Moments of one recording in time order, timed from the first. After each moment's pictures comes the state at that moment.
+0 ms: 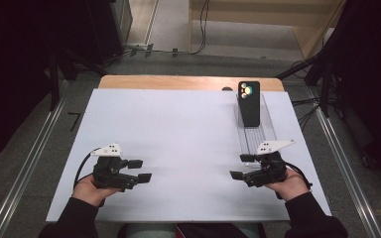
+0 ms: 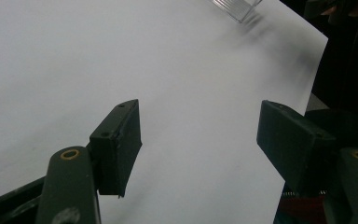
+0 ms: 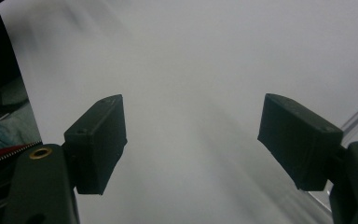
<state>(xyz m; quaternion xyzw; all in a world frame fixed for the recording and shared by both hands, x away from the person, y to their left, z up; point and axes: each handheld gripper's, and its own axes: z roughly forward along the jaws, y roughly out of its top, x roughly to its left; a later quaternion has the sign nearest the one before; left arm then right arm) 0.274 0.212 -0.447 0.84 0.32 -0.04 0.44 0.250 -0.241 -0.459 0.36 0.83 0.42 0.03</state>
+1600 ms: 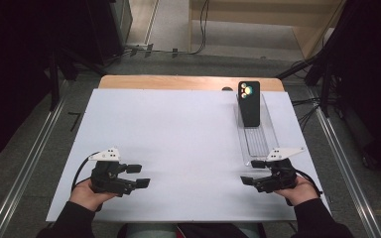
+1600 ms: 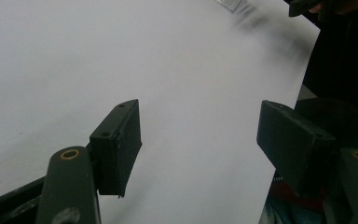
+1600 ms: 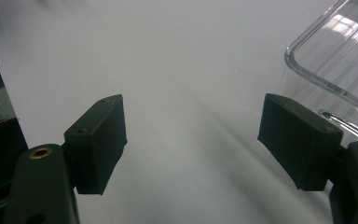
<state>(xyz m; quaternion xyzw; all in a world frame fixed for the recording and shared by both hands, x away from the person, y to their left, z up) 0.265 0.217 -0.450 0.84 0.31 -0.05 0.44 0.238 -0.269 -0.478 0.39 0.83 0.40 0.04</state>
